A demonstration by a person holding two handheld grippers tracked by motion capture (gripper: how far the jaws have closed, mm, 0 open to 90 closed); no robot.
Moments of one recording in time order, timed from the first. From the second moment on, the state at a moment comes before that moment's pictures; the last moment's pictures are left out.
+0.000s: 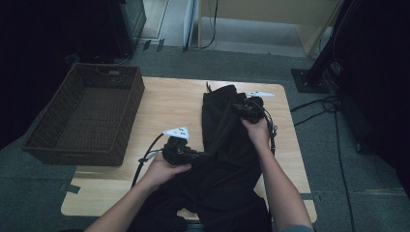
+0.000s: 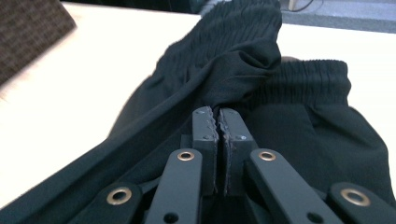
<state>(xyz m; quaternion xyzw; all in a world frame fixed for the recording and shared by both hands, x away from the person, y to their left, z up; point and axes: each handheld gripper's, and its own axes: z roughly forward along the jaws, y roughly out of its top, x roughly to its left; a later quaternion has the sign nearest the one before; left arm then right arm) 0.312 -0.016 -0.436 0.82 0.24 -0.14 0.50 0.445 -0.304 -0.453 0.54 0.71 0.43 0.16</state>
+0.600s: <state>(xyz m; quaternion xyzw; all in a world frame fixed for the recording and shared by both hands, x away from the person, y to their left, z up) 0.314 -0.053 -0.508 0.88 0.31 -0.07 0.36 0.444 -0.297 -0.509 0.56 0.73 0.33 0.20</state>
